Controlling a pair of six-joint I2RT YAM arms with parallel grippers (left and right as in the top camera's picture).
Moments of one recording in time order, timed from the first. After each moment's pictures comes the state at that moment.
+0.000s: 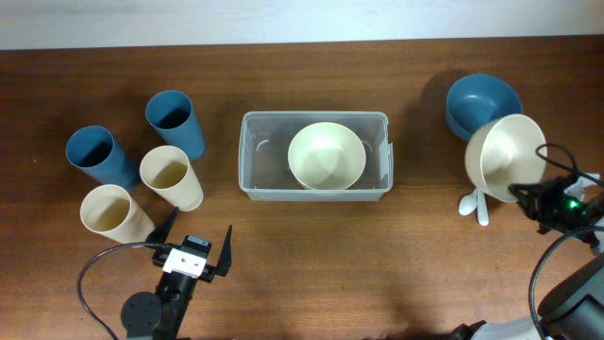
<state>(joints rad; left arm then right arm) 0.04 0.01 0.02 -0.06 0.32 0.27 -0.84 1.72 1.01 -0.61 -0.90 0.31</state>
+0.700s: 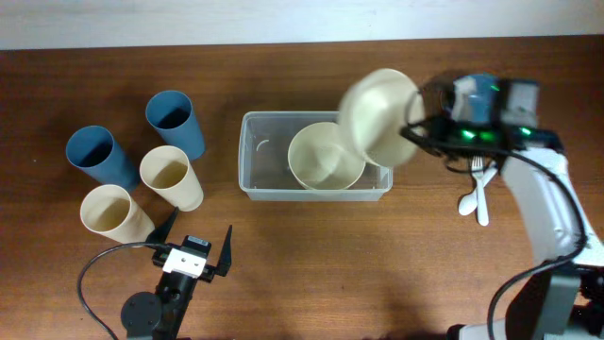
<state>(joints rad) 0.04 0.01 0.02 -0.06 0.32 0.27 -0.10 1.62 1.26 -0.62 -0.84 0.31</state>
